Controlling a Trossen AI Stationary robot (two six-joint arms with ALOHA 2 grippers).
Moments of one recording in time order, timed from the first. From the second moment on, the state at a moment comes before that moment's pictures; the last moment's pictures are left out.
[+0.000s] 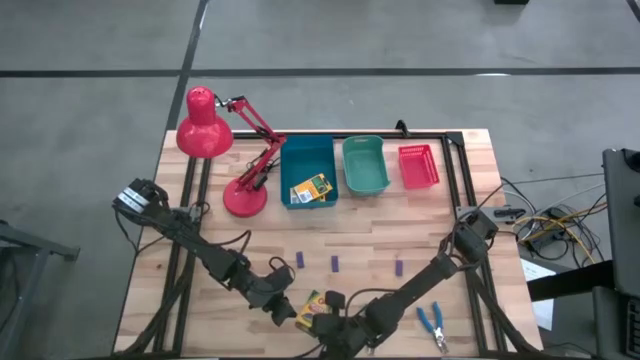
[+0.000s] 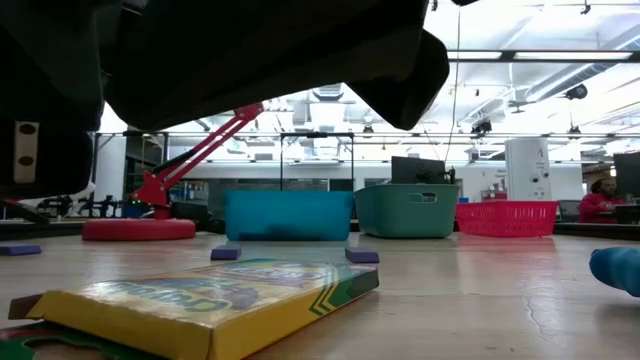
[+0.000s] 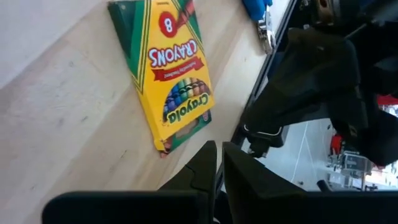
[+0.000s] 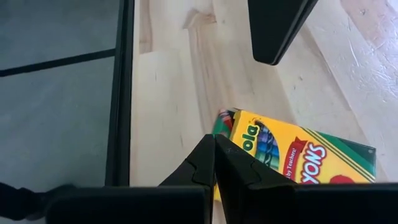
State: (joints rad) left arm -0.61 1.63 0.78 0.27 -0.05 -1.44; right arm 0.65 2.27 1.70 -0.25 0.44 0.69
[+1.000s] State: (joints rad) left arm -0.62 1.64 0.78 0.24 -0.13 -1.46; right arm 0.64 2.27 1.70 -0.18 0.44 0.72
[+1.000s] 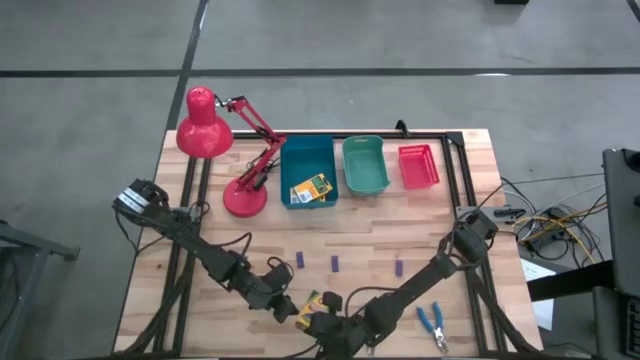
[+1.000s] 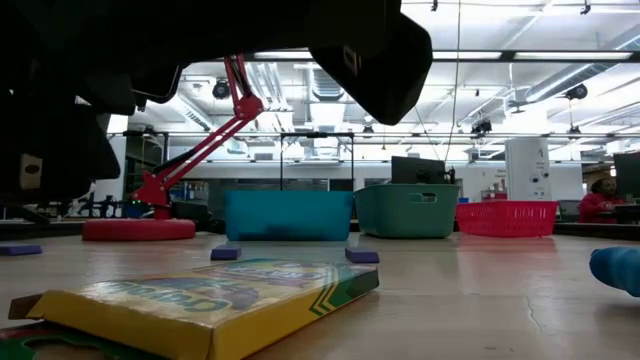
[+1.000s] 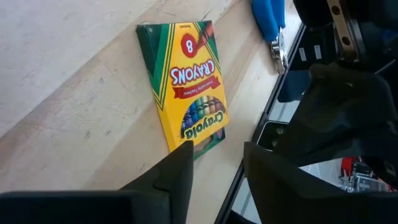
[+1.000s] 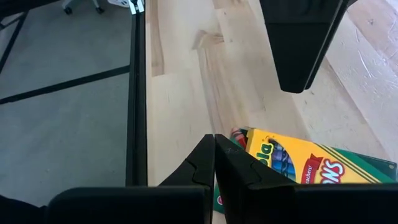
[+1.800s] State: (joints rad) left arm -0.62 1.65 0.78 0.27 -0.13 -1.43; right arm 0.64 2.27 1.70 -0.17 0.44 0.51
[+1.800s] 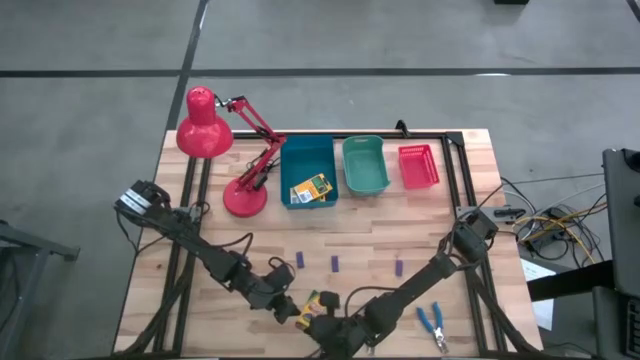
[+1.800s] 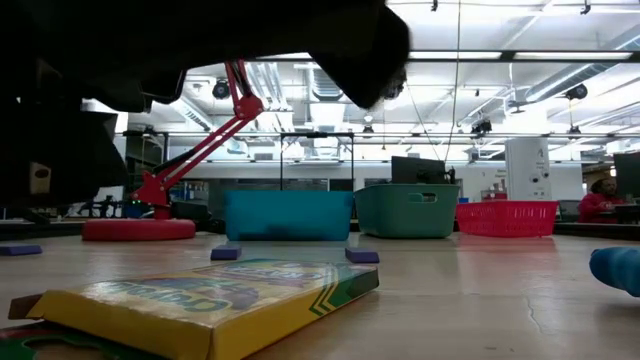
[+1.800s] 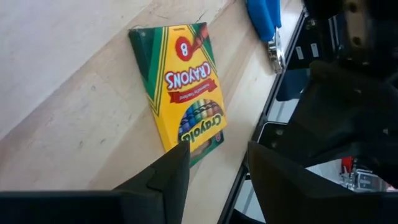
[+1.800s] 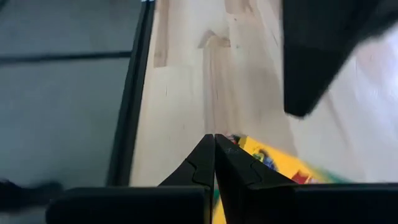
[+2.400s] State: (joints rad) left arm -0.56 1.66 0.78 0.28 -0.13 -1.33; right arm 0.64 2.27 1.70 -0.15 0.44 0.37
